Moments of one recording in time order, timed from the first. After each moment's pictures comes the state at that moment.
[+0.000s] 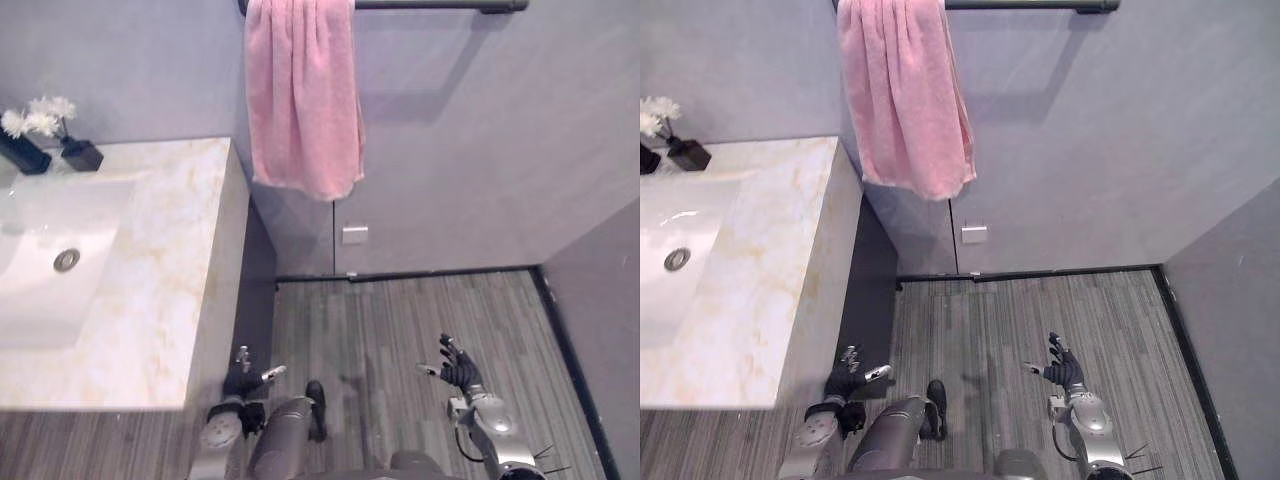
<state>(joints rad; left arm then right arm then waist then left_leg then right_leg) 0.16 0.07 -0.04 0.56 -0.14 -0.15 0.05 0.05 -0.19 -0.04 0.66 0.10 -0.17 0.04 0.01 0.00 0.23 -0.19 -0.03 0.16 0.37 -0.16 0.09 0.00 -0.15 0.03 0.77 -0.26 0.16</state>
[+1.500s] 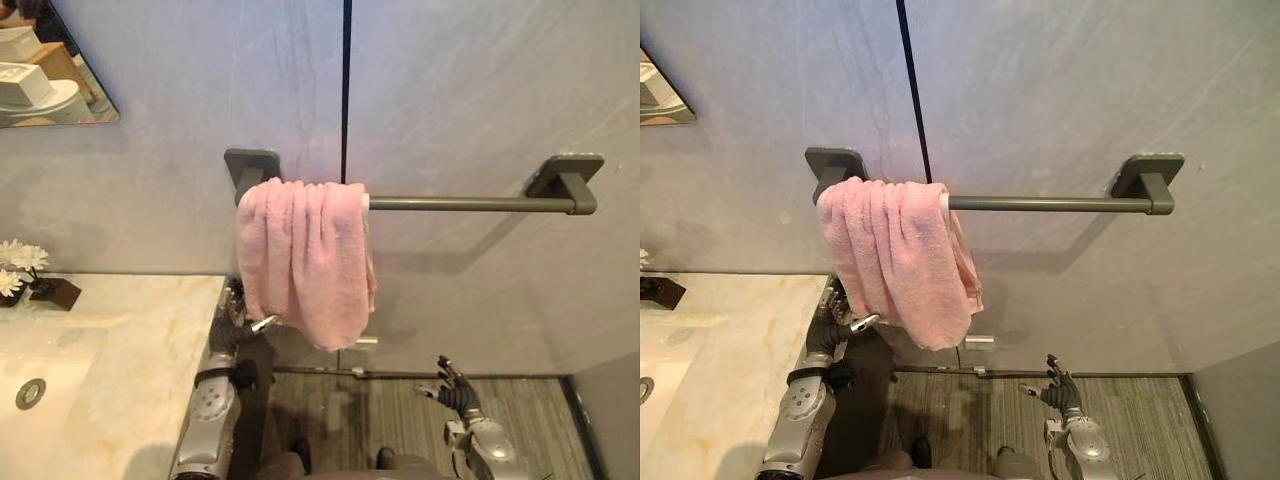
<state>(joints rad) 0.15 0.11 0.01 0.14 -0.10 -0.20 0.13 0.15 -0.17 -0.03 0.65 0.11 -0.19 0.03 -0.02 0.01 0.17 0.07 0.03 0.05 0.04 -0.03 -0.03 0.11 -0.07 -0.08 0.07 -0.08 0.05</state>
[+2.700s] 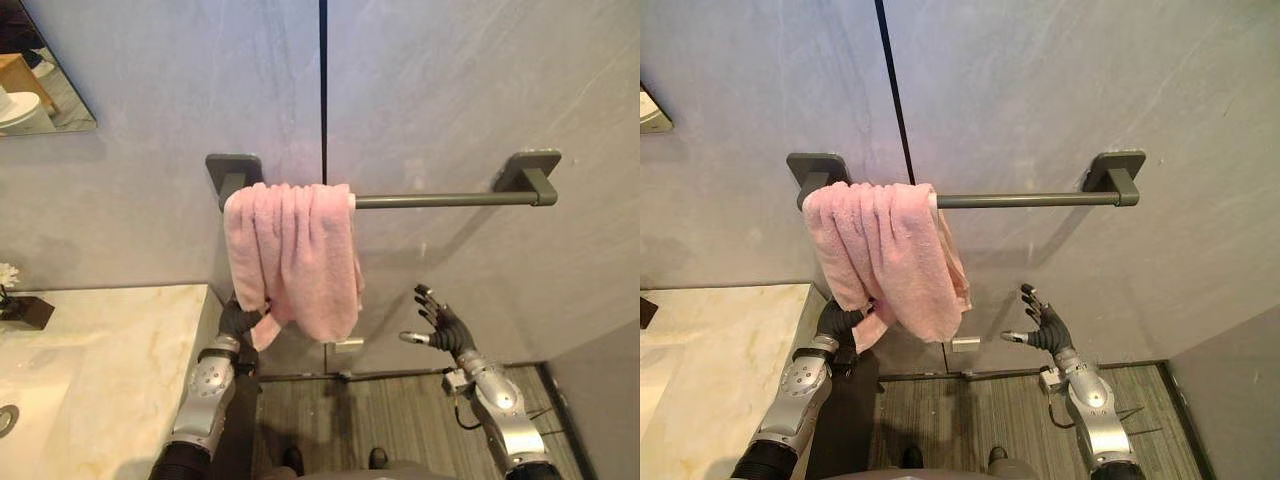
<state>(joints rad) 0.01 0.24 -0.09 0.29 -0.14 -0.20 0.02 0.07 -0.30 0.10 0.21 0.17 -0.20 0.21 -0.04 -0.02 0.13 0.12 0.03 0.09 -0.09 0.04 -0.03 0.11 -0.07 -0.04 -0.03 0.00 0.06</state>
